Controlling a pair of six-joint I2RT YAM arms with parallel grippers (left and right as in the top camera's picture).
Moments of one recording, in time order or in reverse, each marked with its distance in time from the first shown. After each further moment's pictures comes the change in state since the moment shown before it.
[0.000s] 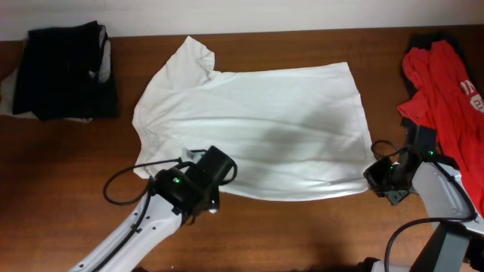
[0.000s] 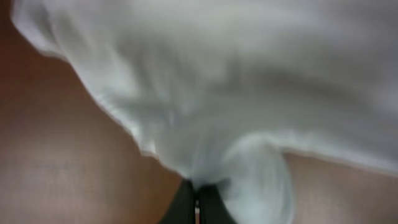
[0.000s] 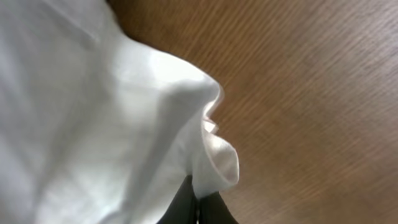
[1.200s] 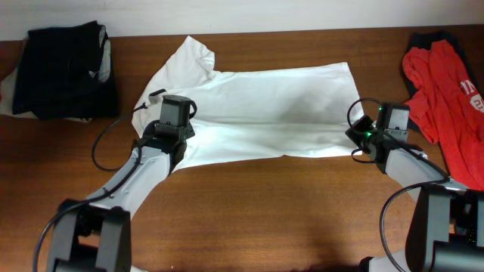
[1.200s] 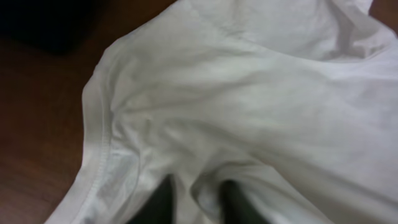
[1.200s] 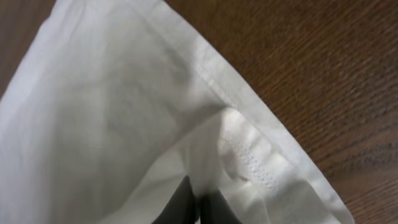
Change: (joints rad) left arm 0.395 0.364 0.002 0.830 -0.148 0.175; right arm 0.188 0.188 0.000 0.711 0.058 0.042
